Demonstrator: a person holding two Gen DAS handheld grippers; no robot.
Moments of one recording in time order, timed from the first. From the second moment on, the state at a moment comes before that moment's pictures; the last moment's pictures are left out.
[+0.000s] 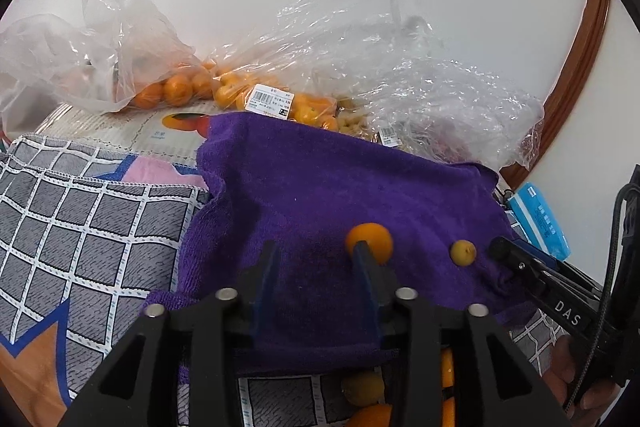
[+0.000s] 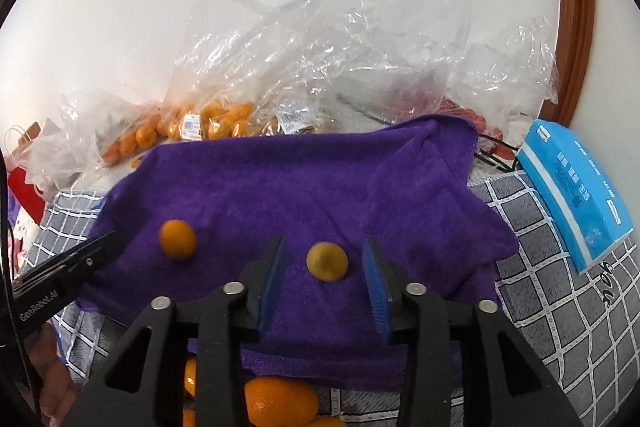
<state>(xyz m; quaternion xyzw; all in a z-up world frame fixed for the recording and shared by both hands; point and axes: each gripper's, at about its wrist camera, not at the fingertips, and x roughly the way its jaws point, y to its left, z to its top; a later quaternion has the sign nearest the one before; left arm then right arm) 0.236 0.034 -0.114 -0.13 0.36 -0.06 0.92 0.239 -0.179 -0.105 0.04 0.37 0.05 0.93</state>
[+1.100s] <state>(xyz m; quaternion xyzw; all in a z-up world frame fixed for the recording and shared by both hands) 0.213 0.036 -0.086 -0.15 0.30 -0.07 0.94 0.159 -0.182 -0.098 0.02 0.37 0.03 0.93</state>
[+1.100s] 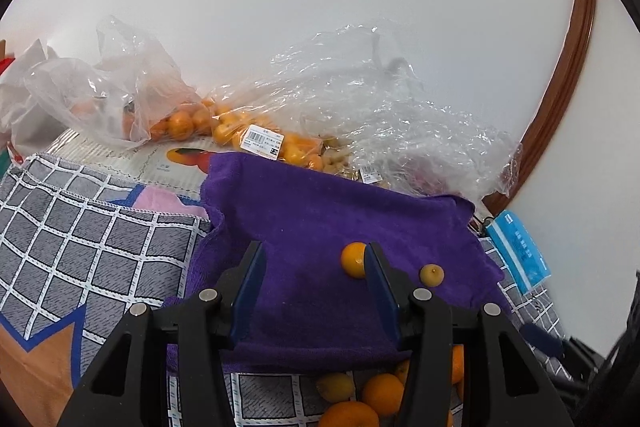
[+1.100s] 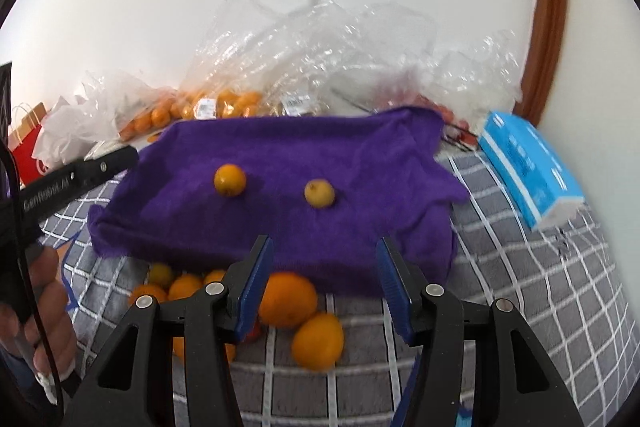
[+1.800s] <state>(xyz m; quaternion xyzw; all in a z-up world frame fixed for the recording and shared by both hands) 0.222 0.045 -0.101 -0.17 0.33 -0.06 0.93 0.147 -0.178 -0.149 0.03 0.43 0.02 0.90</state>
